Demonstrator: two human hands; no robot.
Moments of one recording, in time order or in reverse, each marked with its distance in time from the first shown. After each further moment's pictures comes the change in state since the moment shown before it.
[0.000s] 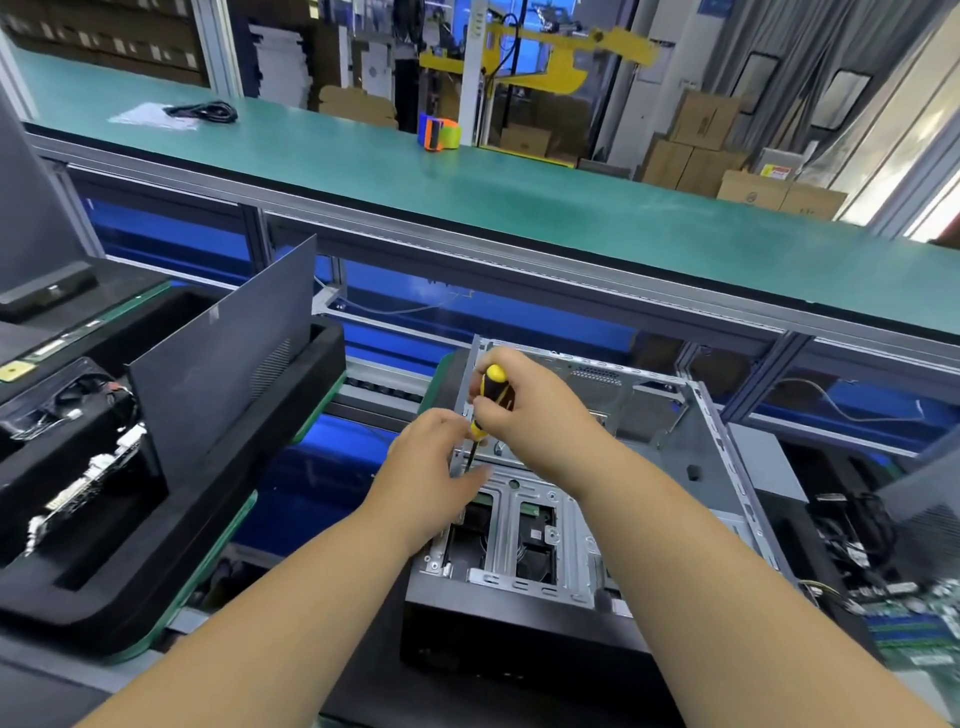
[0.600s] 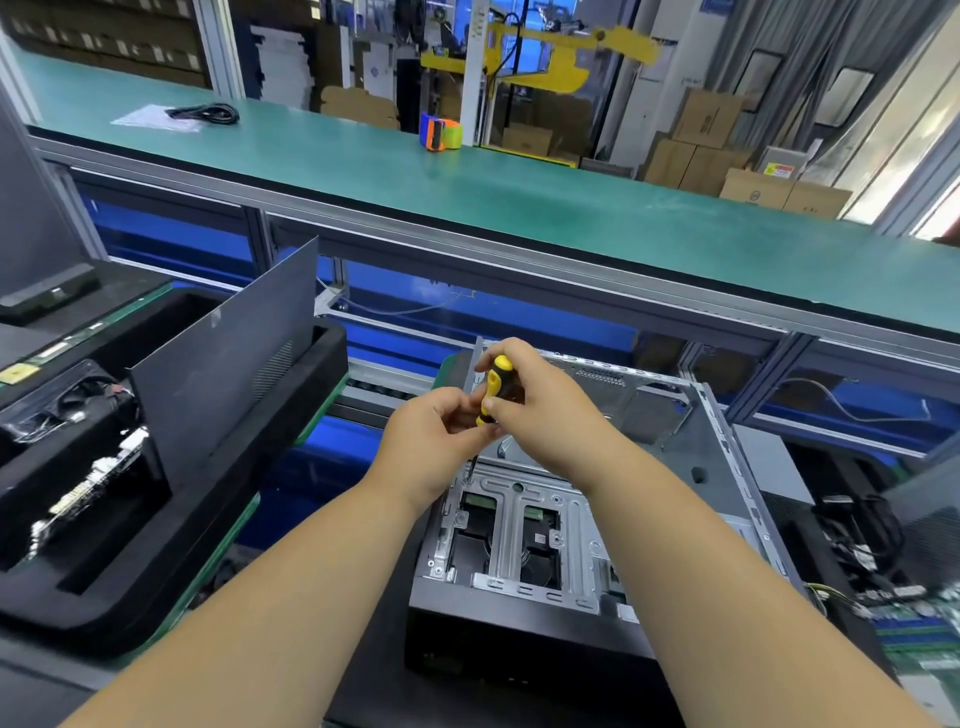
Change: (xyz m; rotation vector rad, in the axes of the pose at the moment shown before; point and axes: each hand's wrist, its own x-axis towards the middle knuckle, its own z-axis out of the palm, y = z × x) left_hand 0.020 0.023 -0.015 -0.555 0.081 -0.121; right_hand 0.005 0.001 -0.006 0.072 -0.021 0.033
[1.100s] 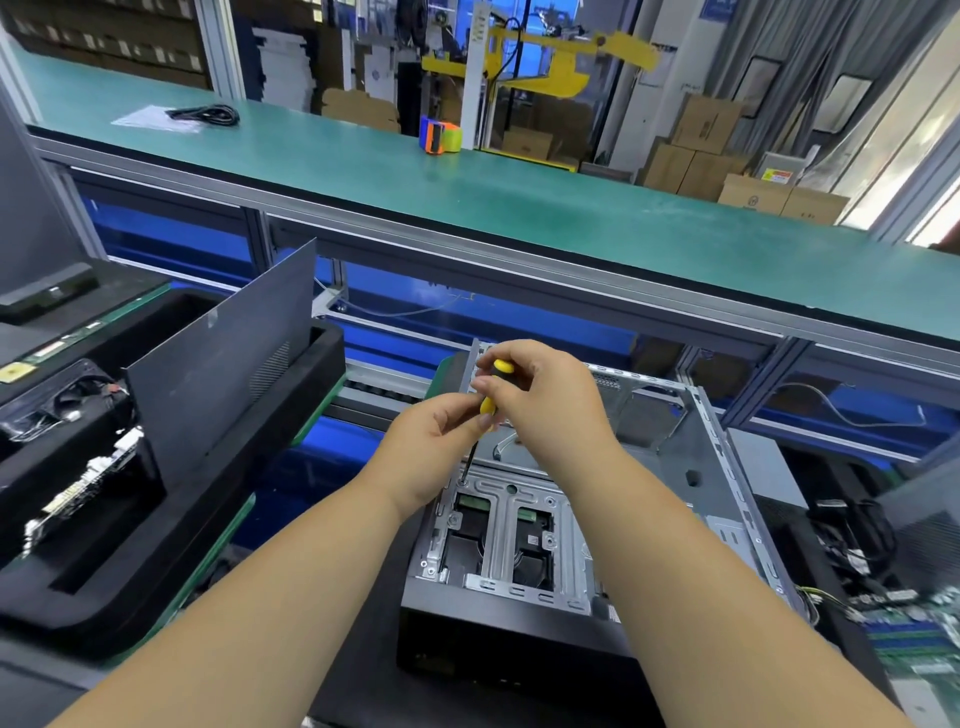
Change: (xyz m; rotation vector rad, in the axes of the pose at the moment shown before) left_hand 0.000 -0.001 -0.001 -0.135 -0.179 0.026; right_hand 0.002 -0.001 0.002 0.006 0.274 -0.021
